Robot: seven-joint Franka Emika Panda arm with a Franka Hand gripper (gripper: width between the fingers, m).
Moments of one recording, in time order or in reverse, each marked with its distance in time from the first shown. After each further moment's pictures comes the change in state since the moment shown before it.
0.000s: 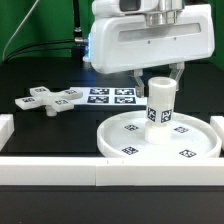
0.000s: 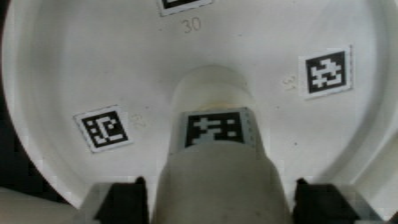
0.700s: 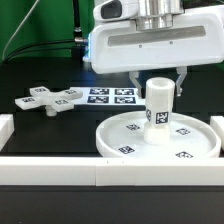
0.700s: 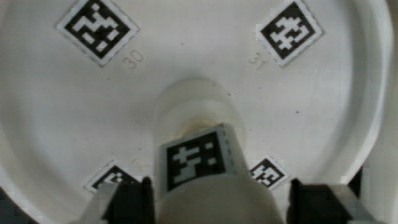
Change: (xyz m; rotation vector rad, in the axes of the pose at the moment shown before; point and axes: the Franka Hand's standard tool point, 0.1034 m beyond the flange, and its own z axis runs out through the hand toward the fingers) arm -0.003 -0.006 0.006 0.015 0.046 0.580
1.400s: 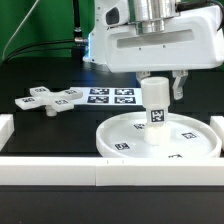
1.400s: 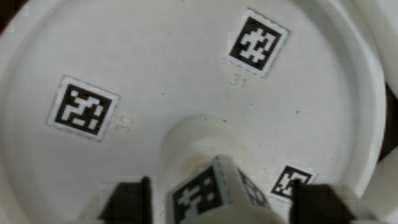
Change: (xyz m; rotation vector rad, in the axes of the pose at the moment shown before) arm -0.011 -0.004 0.004 0.021 -0.008 0.525
